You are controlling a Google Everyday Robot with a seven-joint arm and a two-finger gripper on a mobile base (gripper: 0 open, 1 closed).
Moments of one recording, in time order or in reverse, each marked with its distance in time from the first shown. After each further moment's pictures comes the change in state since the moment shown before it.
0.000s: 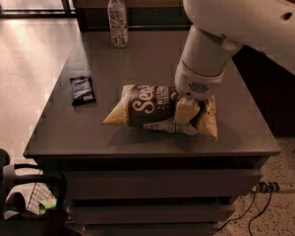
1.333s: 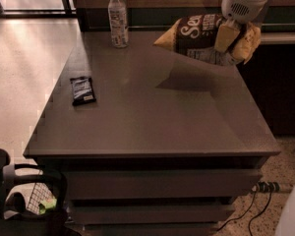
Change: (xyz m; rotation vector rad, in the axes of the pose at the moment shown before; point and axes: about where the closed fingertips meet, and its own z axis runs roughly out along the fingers) arm 0.077 -0.196 -0.105 0.355 0.042 0.259
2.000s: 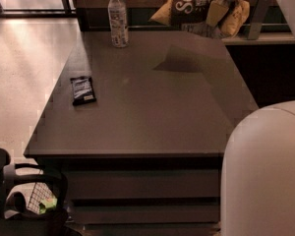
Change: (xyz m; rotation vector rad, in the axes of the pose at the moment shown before) arm -0.046 -0.088 0.006 0.171 -0.102 -0.008
